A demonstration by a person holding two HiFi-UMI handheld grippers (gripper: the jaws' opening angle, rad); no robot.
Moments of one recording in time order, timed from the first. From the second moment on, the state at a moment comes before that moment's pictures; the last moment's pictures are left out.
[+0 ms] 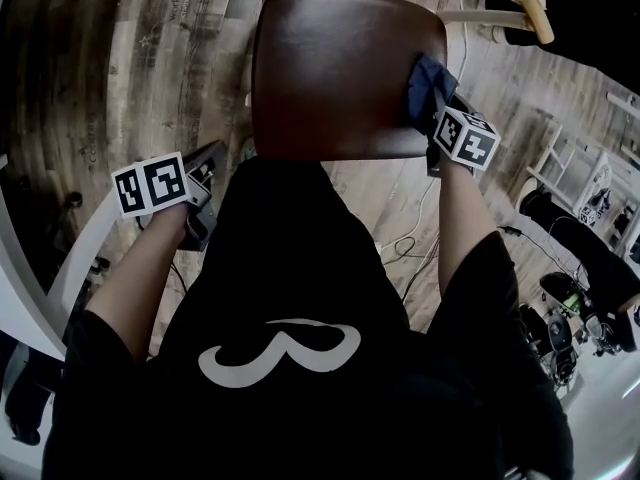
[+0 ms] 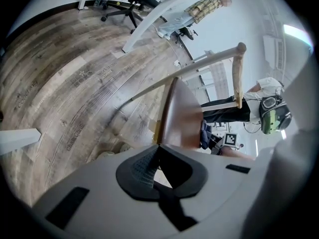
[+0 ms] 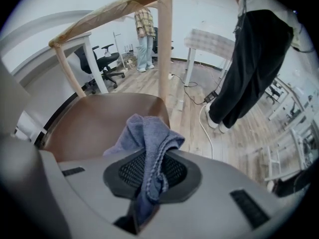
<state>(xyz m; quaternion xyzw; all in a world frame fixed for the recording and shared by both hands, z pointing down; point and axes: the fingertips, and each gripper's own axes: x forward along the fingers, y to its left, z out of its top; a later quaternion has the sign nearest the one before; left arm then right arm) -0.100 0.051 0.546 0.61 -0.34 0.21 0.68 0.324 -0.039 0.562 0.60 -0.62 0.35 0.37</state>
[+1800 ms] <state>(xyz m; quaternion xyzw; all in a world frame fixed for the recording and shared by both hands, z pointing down) -0.140 0.090 0.551 0.59 -0.38 0.17 0.69 -0.015 0.021 0.506 0.40 -0.78 0.42 0.23</state>
